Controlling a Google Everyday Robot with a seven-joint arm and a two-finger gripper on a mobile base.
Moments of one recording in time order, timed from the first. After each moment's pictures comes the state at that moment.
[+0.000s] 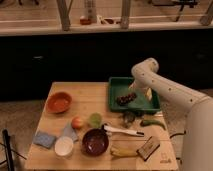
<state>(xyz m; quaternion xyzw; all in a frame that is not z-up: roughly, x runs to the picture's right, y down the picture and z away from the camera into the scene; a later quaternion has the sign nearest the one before) 0.231 0.043 0.891 -0.24 -0.08 -0.45 0.85</state>
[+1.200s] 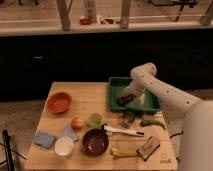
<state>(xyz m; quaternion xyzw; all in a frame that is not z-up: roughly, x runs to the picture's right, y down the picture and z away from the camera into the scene) 0.193 0.062 0.918 -0.24 -0.12 -0.35 0.90</state>
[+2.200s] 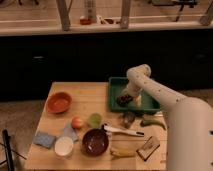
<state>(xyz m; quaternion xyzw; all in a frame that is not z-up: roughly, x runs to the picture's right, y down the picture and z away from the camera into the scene) 0.183 0.084 0.949 -0.28 -0.13 -0.33 0.89</state>
